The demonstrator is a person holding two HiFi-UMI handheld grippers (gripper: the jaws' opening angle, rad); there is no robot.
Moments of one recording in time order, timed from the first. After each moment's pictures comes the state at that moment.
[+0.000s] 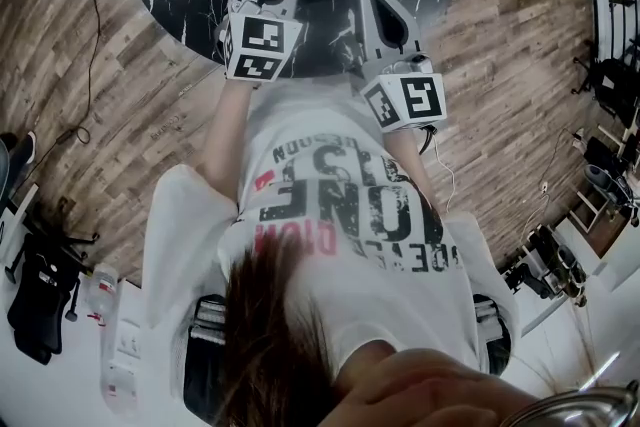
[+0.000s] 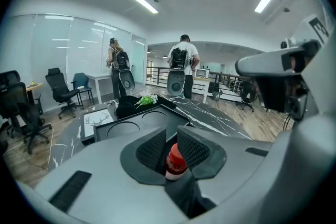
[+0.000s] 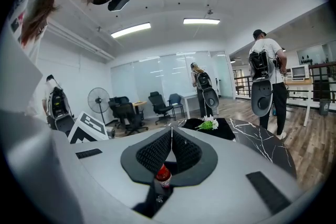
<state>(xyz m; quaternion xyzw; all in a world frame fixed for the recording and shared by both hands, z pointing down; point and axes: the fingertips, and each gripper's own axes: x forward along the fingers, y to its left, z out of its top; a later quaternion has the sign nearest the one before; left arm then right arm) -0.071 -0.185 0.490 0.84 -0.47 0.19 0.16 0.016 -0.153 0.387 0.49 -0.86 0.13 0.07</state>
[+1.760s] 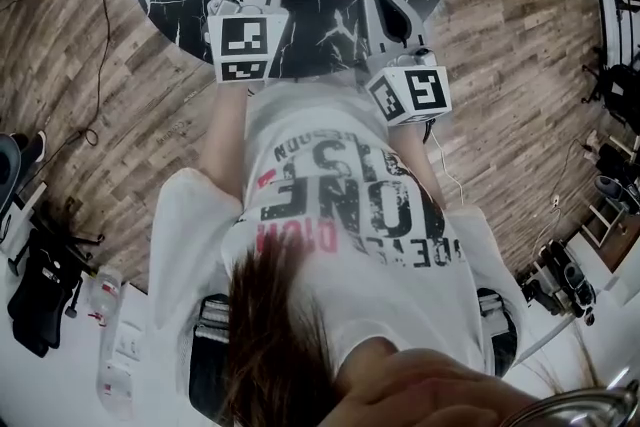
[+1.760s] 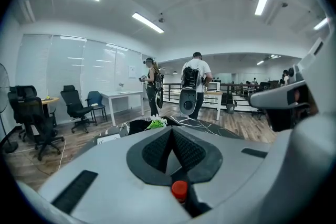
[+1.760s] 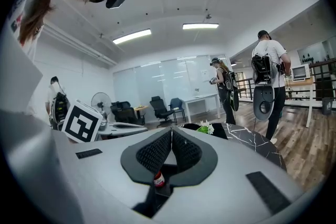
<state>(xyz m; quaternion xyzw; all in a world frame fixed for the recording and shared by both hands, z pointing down) -0.070 -0.198 0.411 0.82 -0.55 0.13 0.09 0.060 -0.150 0.369 0.48 -0.87 0.12 0.04</state>
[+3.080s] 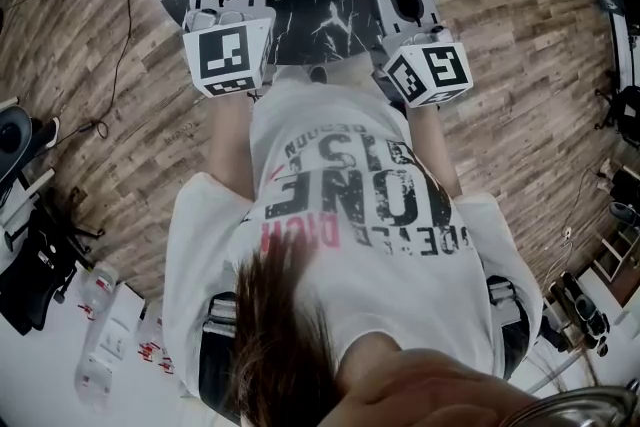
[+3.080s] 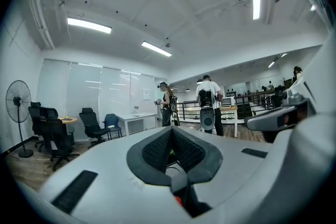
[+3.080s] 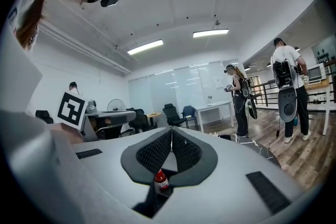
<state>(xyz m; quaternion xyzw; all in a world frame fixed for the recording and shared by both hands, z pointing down) -0.072 -0.138 0.296 0.77 -0.63 0.05 0.00 0.093 -0.127 0.320 0.41 -0.91 0.09 0.01</state>
